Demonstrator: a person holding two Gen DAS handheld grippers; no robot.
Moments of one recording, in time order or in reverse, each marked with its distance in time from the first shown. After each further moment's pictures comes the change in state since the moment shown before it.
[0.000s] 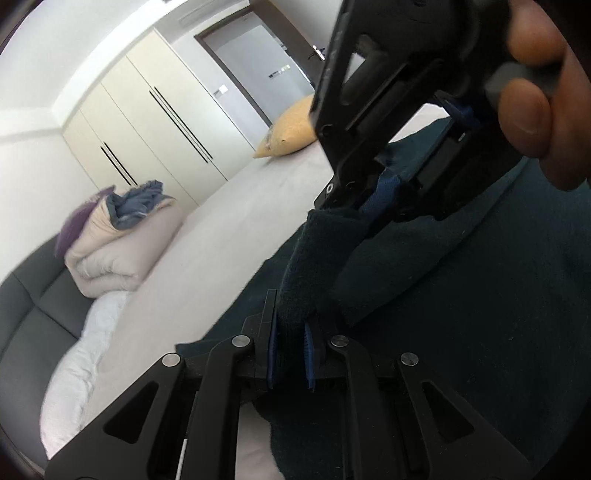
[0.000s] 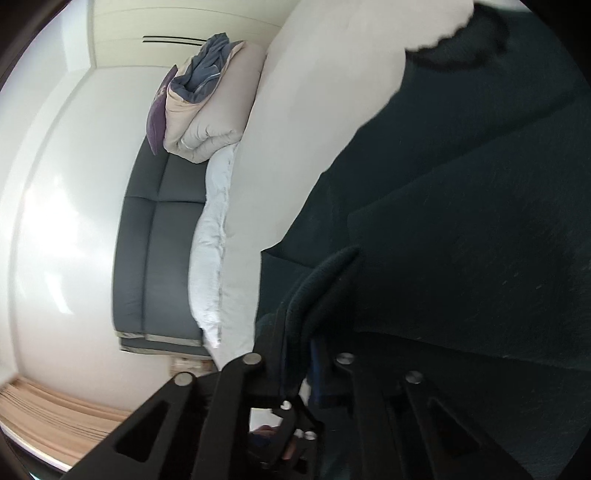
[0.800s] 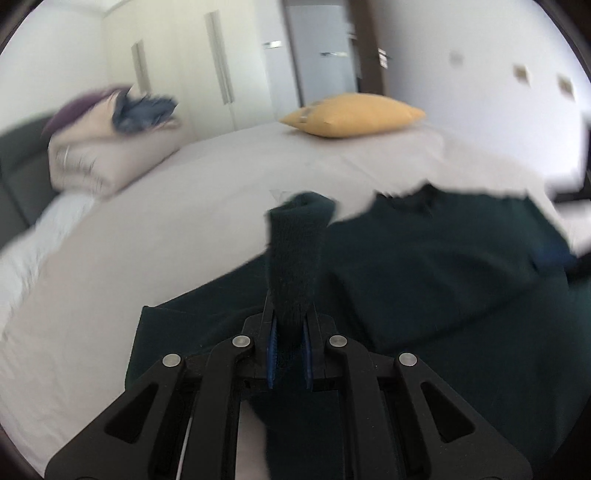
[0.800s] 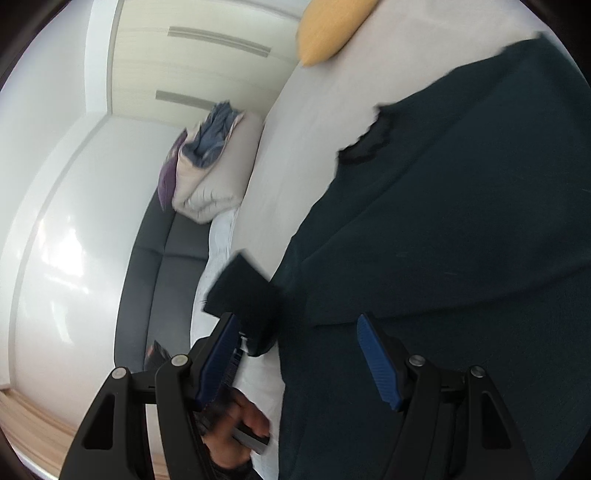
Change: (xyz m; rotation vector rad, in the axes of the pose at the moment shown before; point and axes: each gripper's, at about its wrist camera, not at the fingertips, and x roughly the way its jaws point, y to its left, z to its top) left arm 0.032 0.089 0.019 -0.373 0.089 -0.121; right arm -0.119 -0.032 -0.044 0.014 -0.245 0.010
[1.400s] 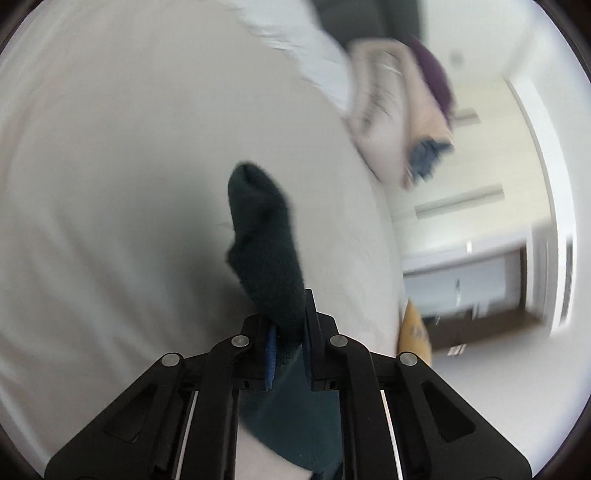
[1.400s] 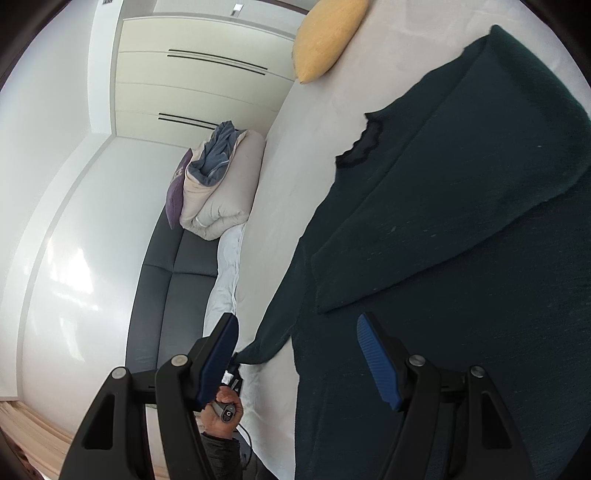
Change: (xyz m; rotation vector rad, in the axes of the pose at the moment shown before) left arm -0.002 0.370 -0.154 -1.513 -0.076 -0.069; right arm -0.045 -0.003 -0.037 0.057 -0.103 0.028
